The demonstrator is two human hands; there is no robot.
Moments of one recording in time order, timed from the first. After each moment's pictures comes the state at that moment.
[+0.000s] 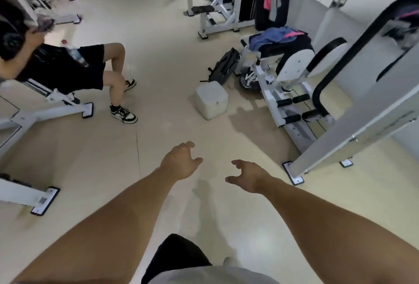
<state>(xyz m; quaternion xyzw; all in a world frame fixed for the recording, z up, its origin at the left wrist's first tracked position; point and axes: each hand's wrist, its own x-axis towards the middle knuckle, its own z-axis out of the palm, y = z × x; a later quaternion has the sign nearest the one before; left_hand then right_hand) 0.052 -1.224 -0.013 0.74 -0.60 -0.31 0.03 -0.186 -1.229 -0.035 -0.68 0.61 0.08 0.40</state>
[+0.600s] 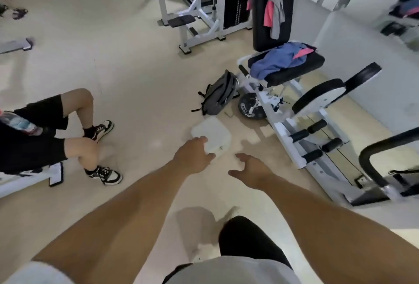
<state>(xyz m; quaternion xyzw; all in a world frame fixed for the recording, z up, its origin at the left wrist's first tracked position) 0.149 -1.756 -0.032 0.64 -0.70 -0.32 0.01 -0.061 -1.718 -0.054 -0.61 0.68 0.01 0.40</state>
